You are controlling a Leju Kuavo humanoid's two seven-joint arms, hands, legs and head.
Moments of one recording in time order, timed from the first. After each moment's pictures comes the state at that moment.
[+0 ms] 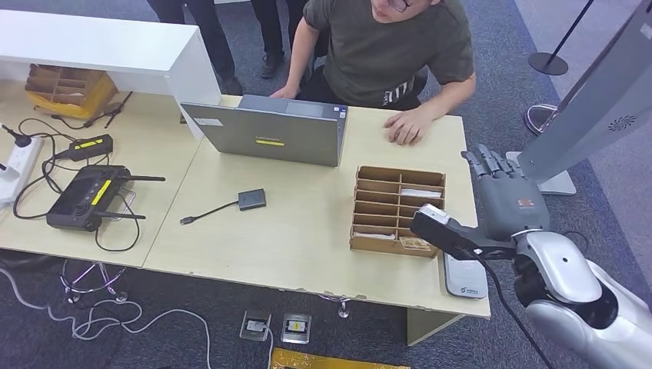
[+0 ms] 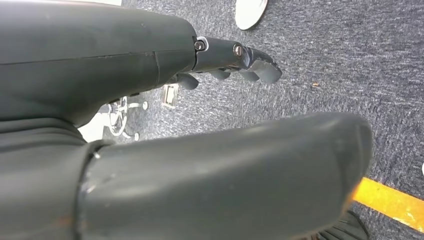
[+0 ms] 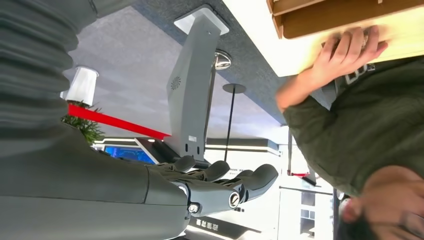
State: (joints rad) left arm -0.12 0.16 -1.07 -0.22 1.10 0.29 0.00; right arm -0.76 -0.68 0.86 -1.63 0.87 0.07 0.59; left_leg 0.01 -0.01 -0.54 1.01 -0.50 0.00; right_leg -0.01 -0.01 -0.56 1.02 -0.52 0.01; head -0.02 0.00
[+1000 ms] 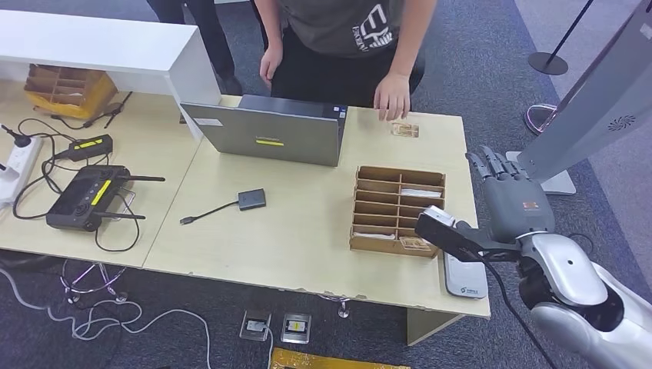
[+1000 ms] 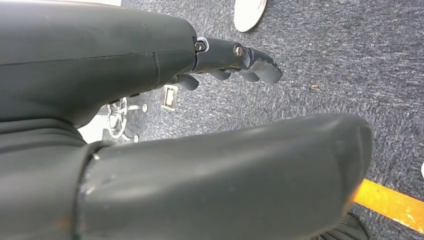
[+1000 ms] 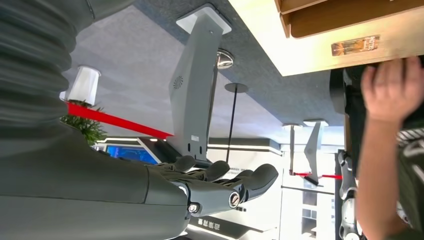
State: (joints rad) left arm -0.12 0.16 -1.07 -0.22 1.09 0.29 0.00; right arm -0.76 -0.70 0.86 -1.63 0.86 0.05 0.59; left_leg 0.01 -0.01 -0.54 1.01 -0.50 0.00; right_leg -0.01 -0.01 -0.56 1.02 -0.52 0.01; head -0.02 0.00
